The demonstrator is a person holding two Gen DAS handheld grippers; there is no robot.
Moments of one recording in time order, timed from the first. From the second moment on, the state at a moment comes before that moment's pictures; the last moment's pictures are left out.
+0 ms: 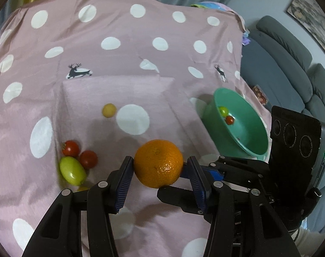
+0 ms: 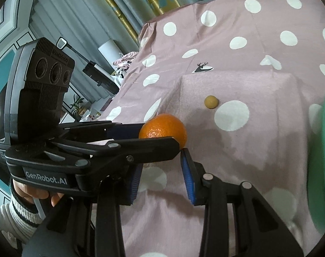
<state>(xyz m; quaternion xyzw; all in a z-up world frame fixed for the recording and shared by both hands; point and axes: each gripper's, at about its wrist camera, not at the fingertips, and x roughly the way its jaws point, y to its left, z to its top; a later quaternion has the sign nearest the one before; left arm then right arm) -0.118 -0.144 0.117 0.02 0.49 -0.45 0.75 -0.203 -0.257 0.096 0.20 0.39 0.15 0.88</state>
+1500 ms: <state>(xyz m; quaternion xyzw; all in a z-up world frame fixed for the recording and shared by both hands) -0.189 -0.233 0.151 0.08 0.45 -0.51 0.73 -0.293 -0.328 0.122 0.23 0.32 0.08 0.91</state>
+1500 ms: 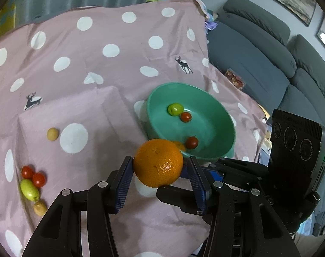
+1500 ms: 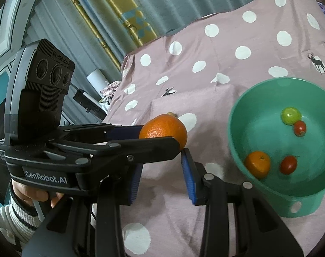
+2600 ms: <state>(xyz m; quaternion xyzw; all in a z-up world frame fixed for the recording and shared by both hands) -0.212 -0.328 0.140 0.12 0.46 -0.56 0.68 -0.331 -0.407 0.108 0.28 0.31 0.00 0.91</state>
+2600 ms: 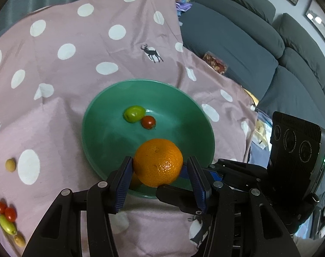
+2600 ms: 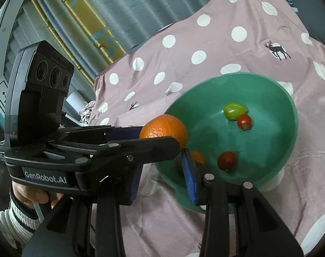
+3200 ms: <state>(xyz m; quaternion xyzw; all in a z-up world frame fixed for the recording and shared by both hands) -0.212 -0.347 0.126 0.11 0.47 -0.57 0.66 -0.332 -0.422 0.100 0.28 0.32 -0.02 0.90</state>
